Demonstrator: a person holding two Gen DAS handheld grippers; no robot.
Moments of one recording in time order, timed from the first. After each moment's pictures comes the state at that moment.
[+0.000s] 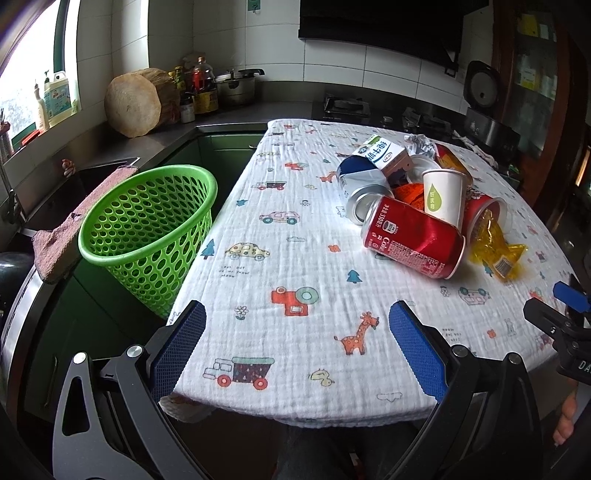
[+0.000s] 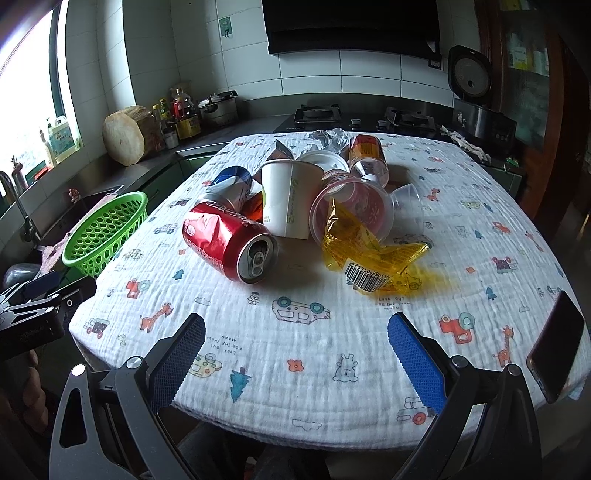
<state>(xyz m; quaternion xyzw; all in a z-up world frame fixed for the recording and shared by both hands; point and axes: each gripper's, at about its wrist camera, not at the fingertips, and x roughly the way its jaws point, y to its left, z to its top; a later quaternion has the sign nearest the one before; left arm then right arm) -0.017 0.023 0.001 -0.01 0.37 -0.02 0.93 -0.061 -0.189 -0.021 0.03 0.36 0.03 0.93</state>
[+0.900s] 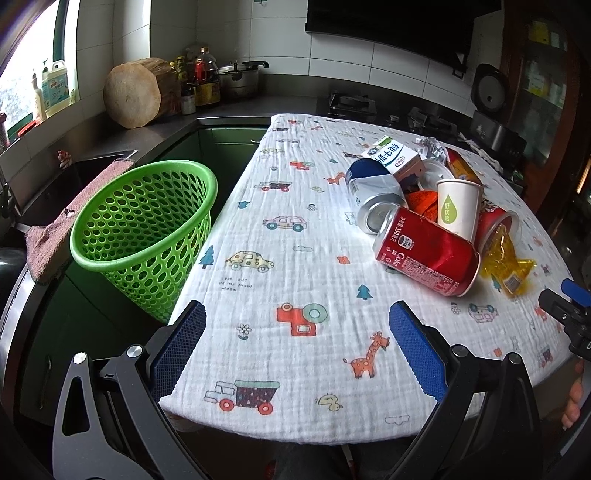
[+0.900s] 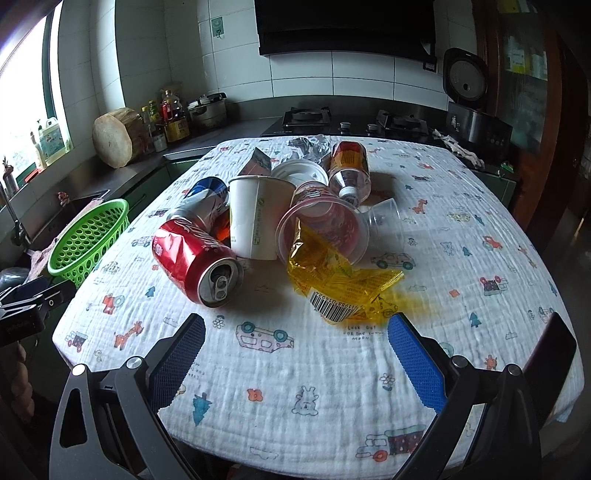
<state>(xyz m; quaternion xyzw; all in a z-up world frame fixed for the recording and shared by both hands) 0.014 0.030 -0.004 -0.03 0.38 -0.02 0.92 -0.029 -0.221 -0.018 0.03 0.36 0.02 0.93</state>
